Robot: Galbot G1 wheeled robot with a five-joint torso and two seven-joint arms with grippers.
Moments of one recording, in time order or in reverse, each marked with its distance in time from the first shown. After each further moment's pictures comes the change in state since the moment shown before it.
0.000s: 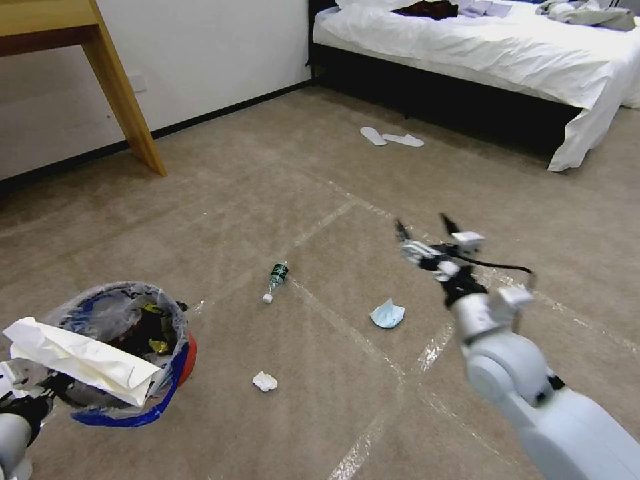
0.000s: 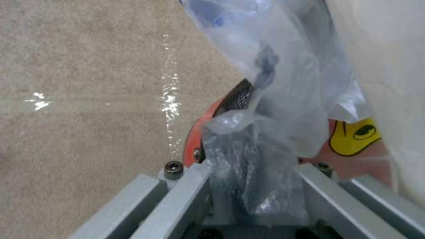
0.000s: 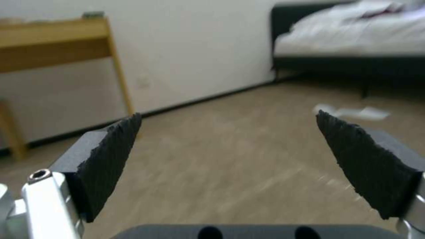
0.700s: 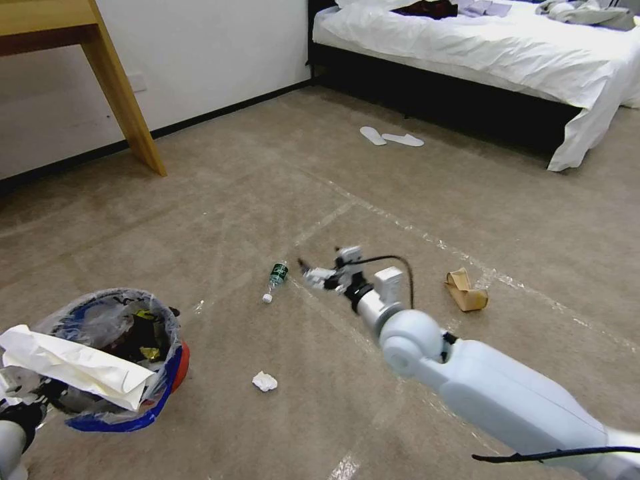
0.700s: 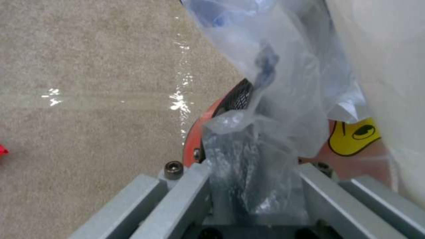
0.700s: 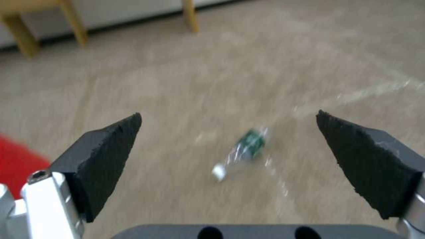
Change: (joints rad) left arm -0.003 -0.006 -0.013 0.026 0.012 -0.003 -0.004; right arm 0.447 0.068 -0.605 -0.196 0.212 -0.184 0.123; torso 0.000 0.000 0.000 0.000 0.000
